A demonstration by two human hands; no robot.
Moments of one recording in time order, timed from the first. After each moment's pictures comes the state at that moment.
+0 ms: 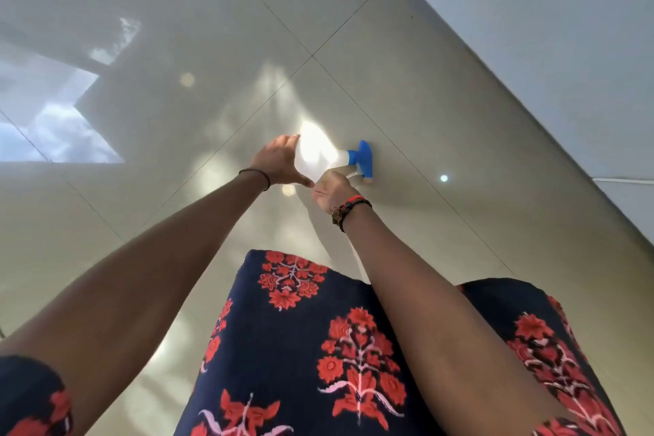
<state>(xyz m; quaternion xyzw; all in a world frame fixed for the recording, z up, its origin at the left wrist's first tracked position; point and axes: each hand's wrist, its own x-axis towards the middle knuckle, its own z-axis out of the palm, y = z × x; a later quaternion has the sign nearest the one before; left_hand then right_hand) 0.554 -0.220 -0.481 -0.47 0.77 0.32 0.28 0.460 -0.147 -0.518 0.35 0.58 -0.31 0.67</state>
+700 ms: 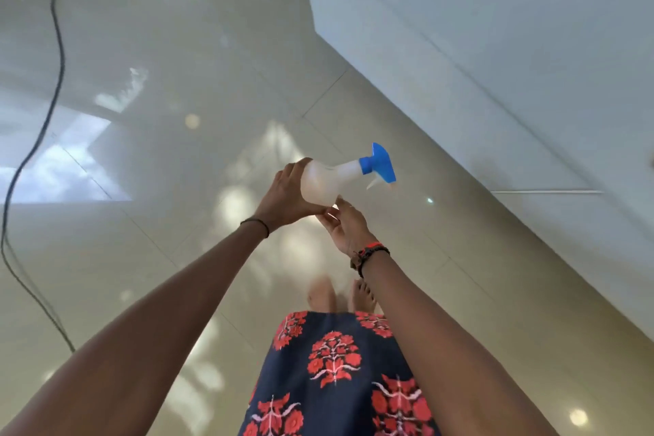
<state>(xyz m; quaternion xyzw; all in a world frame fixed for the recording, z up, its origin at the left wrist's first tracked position) 0.518 -0.173 -0.262 -0.49 0.77 0.41 0.07 0.416 -0.081 -0.295 0.31 0.48 -0.53 0.63</state>
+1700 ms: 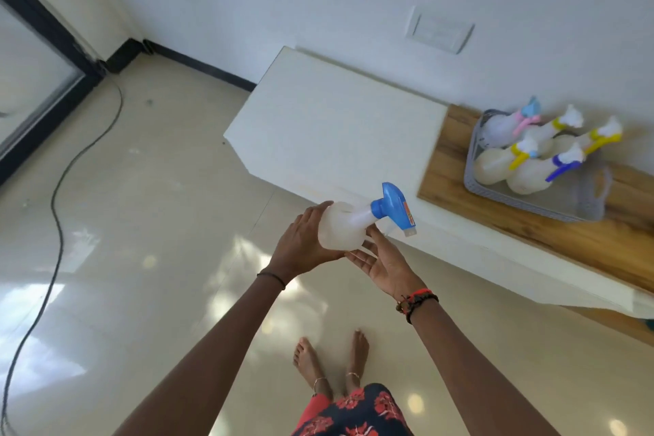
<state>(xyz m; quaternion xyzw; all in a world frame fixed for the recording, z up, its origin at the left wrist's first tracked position) 0.400 -0.100 0.069 -0.28 0.88 0.38 0.01 0.288 0.039 0.050 0.22 0.53 -0.63 0.53</state>
